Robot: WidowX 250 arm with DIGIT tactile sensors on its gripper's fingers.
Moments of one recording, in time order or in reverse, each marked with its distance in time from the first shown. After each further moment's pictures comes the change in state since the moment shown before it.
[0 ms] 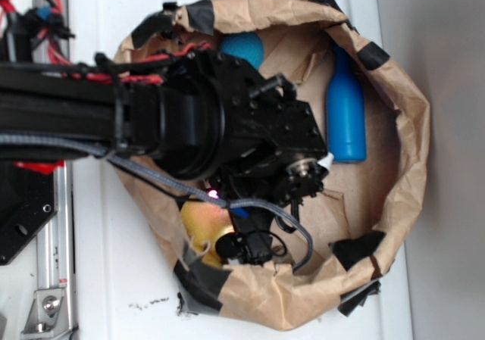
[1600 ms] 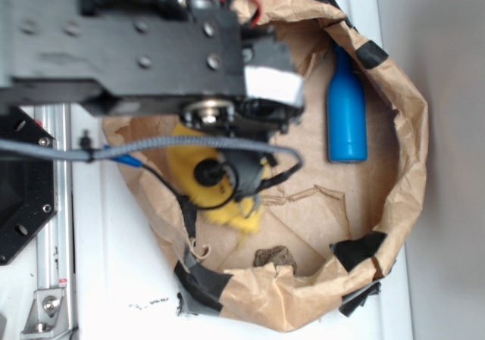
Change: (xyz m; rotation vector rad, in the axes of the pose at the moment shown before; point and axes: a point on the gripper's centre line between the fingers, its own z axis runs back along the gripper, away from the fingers) arm 0.005 0.041 0.130 0.255 -0.488 -0.090
